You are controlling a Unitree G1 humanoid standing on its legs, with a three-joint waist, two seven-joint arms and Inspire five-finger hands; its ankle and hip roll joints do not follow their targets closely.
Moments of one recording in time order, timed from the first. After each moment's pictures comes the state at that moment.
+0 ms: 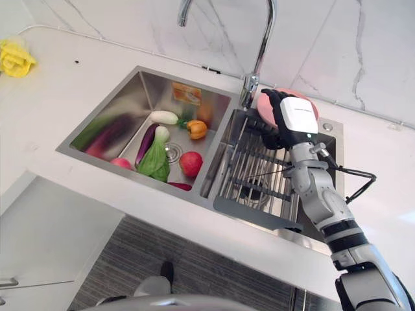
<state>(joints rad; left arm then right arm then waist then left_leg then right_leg) 0.09 0.21 0.01 1.26 0.05 0.02 0.12 -0.38 -0.69 0.24 0.17 -0.55 0.03 -0.30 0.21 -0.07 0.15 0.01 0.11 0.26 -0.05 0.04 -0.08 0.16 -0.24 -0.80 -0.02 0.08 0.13</state>
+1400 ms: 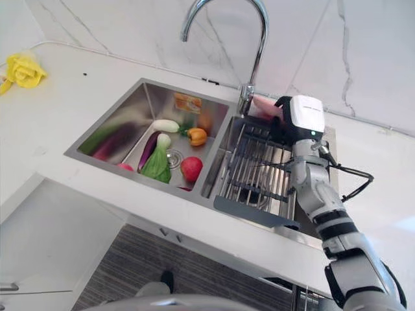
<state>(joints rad) 0.10 0.21 -0.02 1.26 0.05 0.03 0.12 -0.45 -0.64 0.23 0.29 -0.59 0.11 -0.38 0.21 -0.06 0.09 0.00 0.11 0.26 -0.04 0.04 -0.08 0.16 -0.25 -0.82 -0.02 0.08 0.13</state>
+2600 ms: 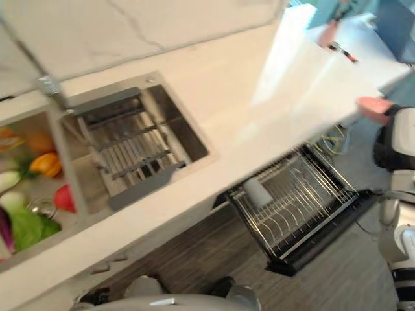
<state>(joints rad) 0.06 0.28 0.00 1.19 0.02 0.03 0.13 0.04 -0.88 -0.31 0.14 -0.78 0.25 -0.49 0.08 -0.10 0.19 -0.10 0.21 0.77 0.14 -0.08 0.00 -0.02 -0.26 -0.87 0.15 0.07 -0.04</state>
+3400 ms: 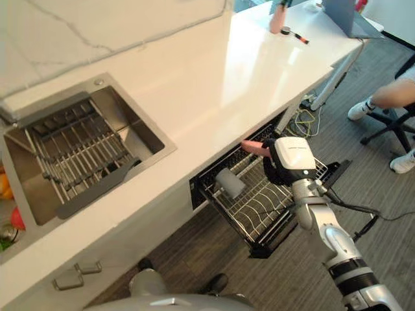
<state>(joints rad) 0.13 0.17 0.16 1.27 -0.03 0.04 0.14 -0.07 -0.69 0.24 0.09 -0.74 0.01 -0.31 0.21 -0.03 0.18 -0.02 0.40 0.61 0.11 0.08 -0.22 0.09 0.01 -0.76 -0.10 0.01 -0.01</state>
